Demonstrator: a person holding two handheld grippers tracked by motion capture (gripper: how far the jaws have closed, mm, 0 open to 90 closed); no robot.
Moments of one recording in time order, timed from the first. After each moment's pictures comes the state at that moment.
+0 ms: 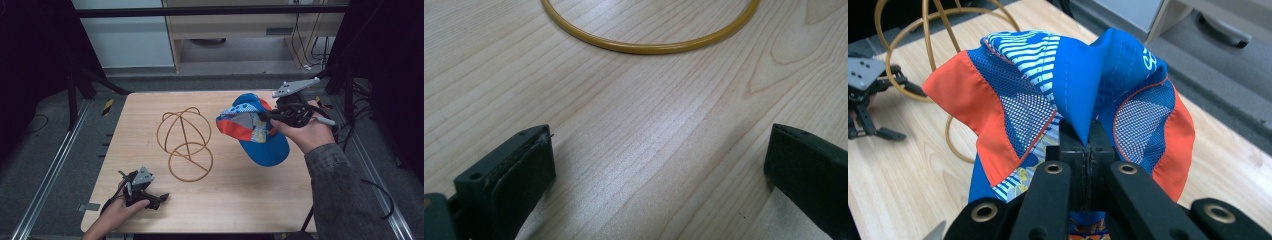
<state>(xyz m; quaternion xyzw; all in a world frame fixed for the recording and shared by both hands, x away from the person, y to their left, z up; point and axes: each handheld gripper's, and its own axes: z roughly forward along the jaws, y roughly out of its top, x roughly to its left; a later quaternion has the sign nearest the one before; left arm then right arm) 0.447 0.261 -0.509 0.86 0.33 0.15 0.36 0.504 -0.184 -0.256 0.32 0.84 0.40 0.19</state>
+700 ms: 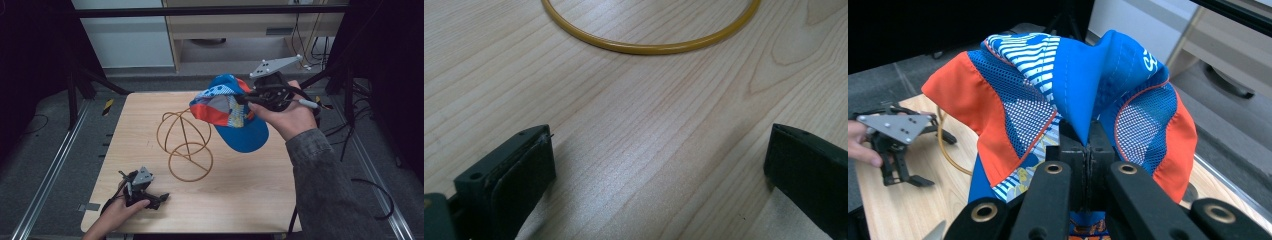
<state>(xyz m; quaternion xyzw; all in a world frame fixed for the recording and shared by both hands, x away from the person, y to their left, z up) 0.447 0.261 -0.509 0.86 0.33 0.15 0.35 0.502 -0.130 -0.204 0.27 0.83 0.44 0.20</state>
